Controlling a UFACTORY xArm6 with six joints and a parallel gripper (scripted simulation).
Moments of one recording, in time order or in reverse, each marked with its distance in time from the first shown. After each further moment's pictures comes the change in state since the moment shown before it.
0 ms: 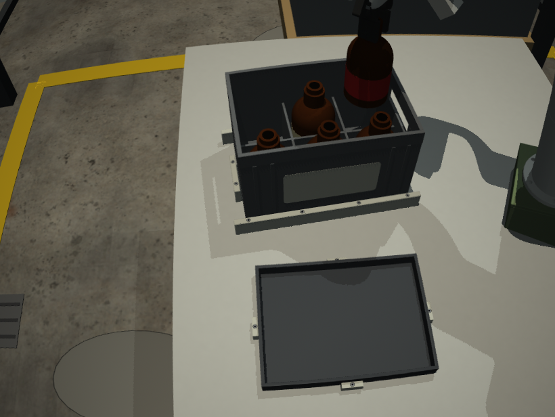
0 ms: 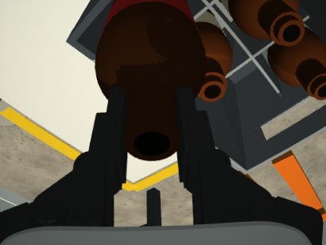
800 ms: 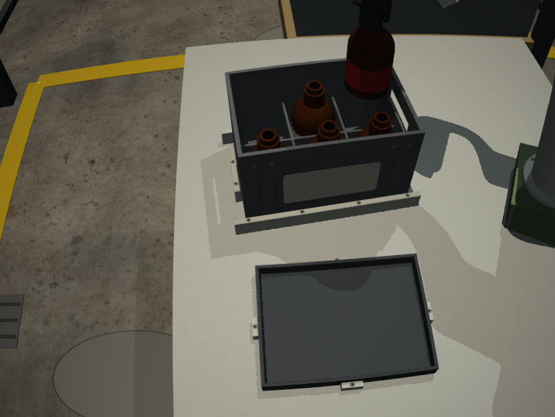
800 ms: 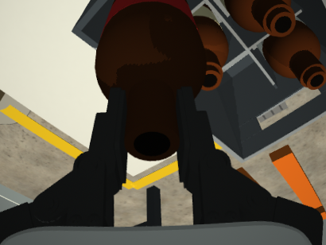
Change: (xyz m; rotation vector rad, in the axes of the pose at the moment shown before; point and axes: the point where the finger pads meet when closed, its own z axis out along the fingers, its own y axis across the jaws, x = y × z) arm 0.000 0.000 -0.019 0.000 0.000 0.000
